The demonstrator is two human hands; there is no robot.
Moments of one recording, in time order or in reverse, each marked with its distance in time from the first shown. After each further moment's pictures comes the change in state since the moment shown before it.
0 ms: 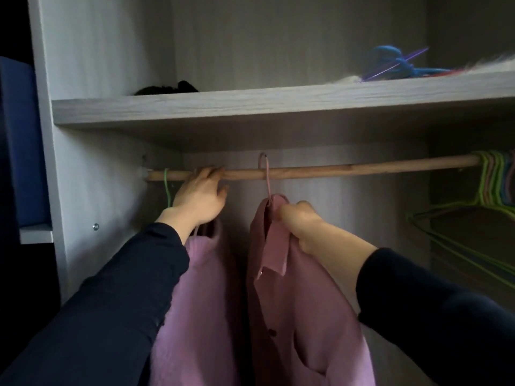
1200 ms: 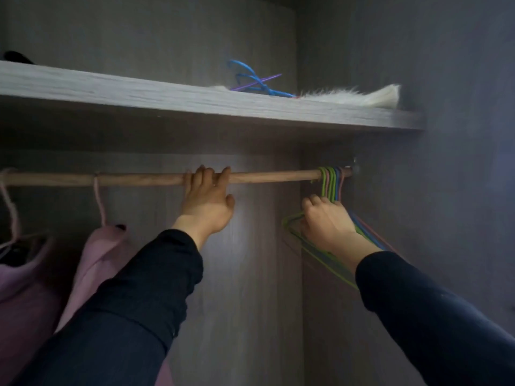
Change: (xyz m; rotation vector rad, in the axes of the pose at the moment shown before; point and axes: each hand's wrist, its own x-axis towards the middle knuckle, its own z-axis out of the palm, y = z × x) left_hand 0.044 0.234 0.098 -0.090 0.071 0.242; right_hand 0.016 0.066 -0.285 -1.667 0.565 -0.456
